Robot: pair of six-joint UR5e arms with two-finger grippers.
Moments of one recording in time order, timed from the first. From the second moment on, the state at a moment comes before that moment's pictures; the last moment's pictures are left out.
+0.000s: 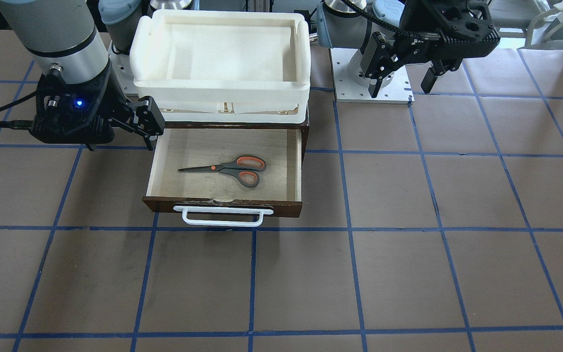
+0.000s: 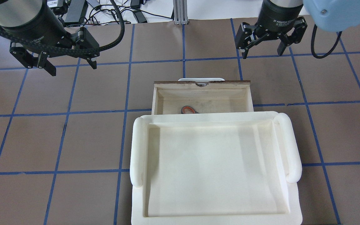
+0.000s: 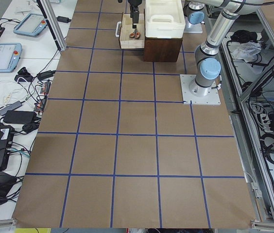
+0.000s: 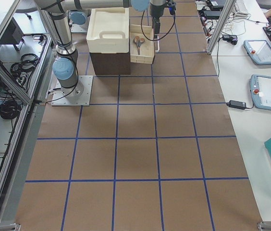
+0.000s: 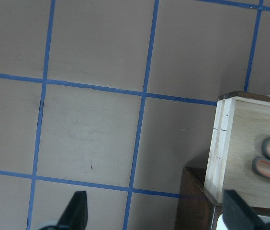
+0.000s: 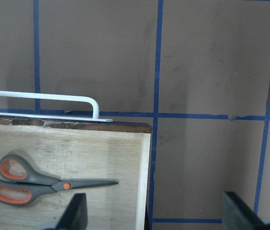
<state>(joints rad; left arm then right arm) -1.59 -1.49 -1.50 -1.65 1.58 -0.17 1.63 -1.45 1.43 -1.56 -1.59 0.02</state>
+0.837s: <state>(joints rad) -1.59 -1.49 -1.50 -1.65 1.57 -0.09 1.63 -1.45 1.43 -1.57 -1.59 0.01</state>
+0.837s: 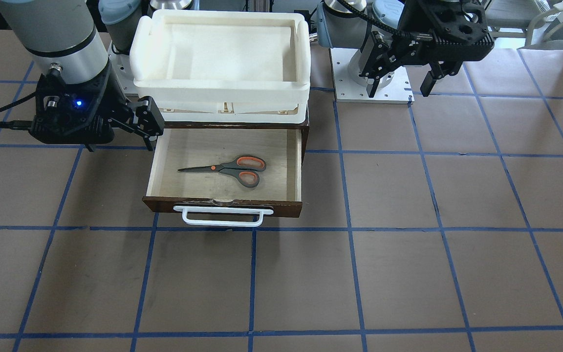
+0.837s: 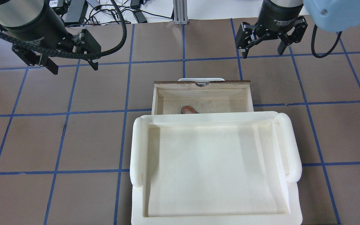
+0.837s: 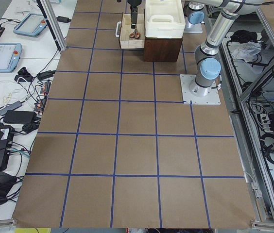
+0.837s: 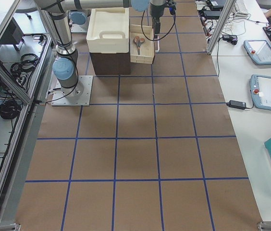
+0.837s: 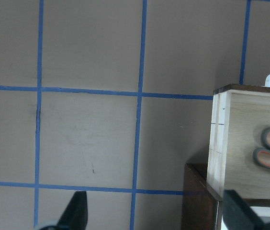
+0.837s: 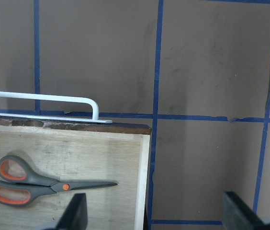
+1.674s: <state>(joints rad) -1.59 -1.49 -1.50 -1.65 1.58 -0.09 1.63 -1.45 1.43 -1.56 -1.59 0.01</state>
